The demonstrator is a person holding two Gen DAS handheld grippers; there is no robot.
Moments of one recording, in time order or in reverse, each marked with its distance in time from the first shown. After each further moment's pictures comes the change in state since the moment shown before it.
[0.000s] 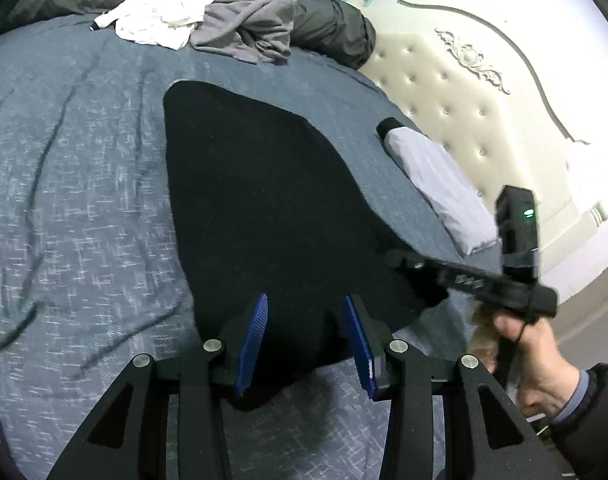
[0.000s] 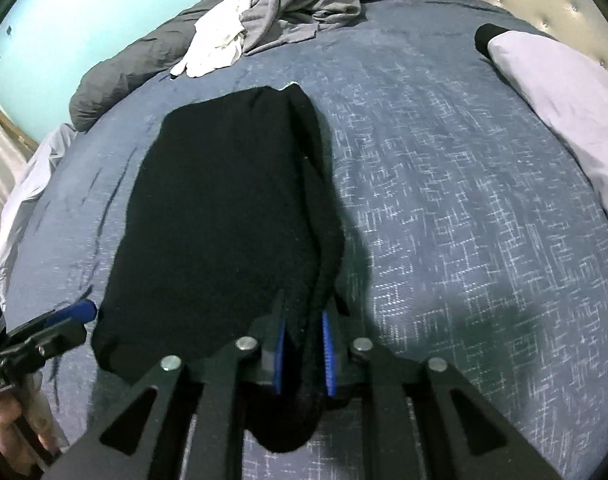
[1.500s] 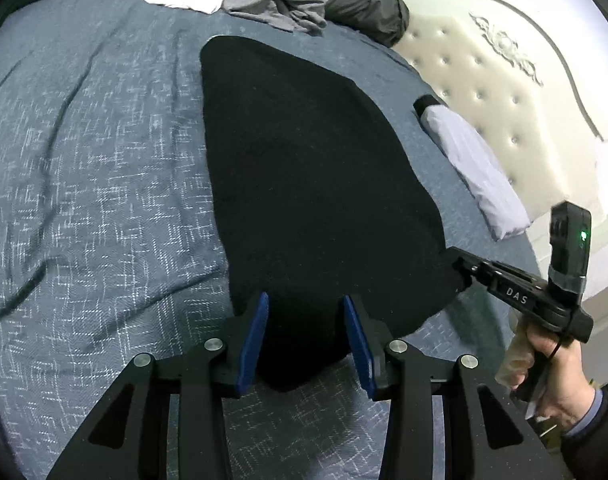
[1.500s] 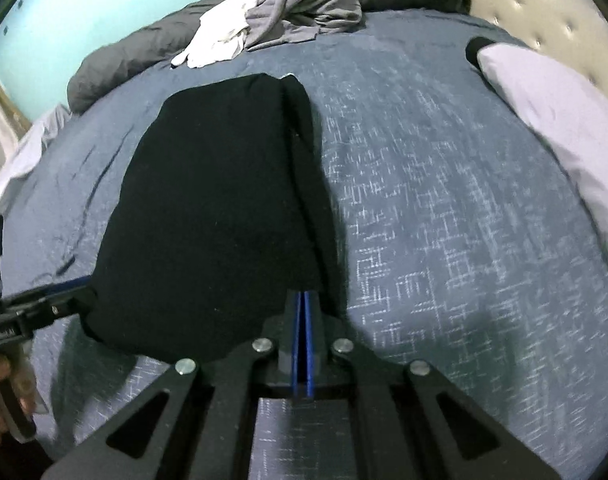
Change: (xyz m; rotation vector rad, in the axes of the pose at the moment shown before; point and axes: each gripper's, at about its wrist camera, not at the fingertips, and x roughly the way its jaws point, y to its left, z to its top) left arm 0.009 0.029 -0.012 -0.067 0.078 0.063; right arm -0.011 0.010 -0.032 -0.073 -0.033 -0.107
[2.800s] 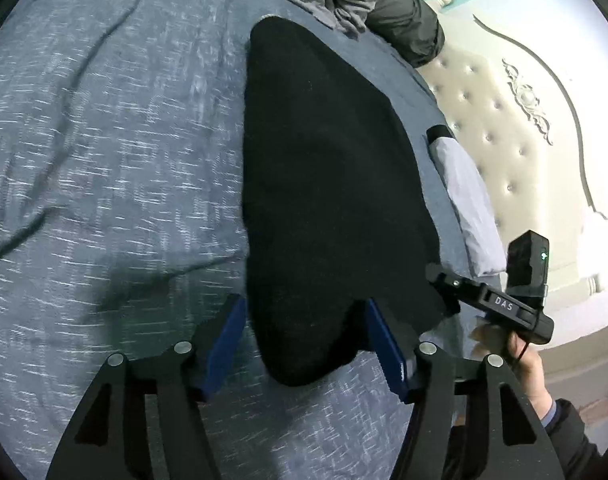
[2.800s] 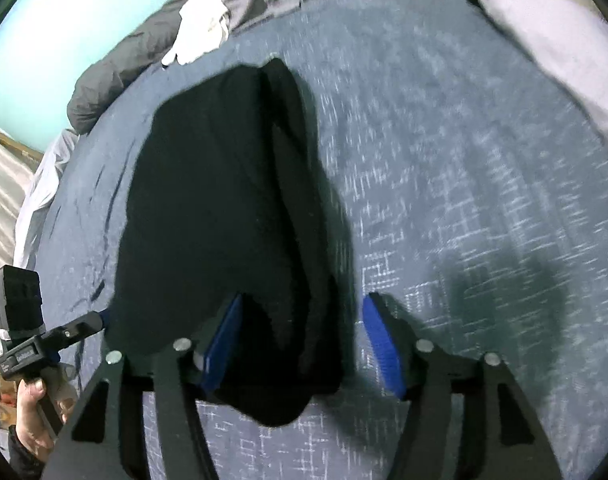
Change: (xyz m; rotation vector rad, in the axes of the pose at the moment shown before) left arm 0.016 0.025 0.009 -0.198 0.041 -0.102; right arm 0.034 -0.028 0.022 0.154 0.166 0.201
